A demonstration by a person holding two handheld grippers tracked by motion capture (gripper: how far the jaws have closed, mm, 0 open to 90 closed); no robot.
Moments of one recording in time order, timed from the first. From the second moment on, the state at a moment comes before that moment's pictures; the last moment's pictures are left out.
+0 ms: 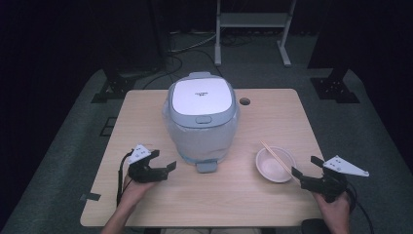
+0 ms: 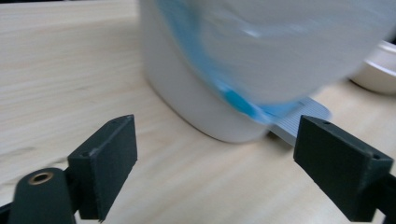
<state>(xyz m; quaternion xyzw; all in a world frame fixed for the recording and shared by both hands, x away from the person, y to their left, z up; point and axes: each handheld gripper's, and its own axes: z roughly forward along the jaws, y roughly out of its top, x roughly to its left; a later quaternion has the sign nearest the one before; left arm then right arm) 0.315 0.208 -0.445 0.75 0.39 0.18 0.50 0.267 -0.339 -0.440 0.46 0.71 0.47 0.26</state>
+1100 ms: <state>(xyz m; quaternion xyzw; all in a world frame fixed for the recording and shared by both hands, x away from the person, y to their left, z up) 0.324 0.112 -0.464 0.82 0.30 0.11 0.48 0.266 -0.339 -0.440 0.45 0.71 0.47 0.26</state>
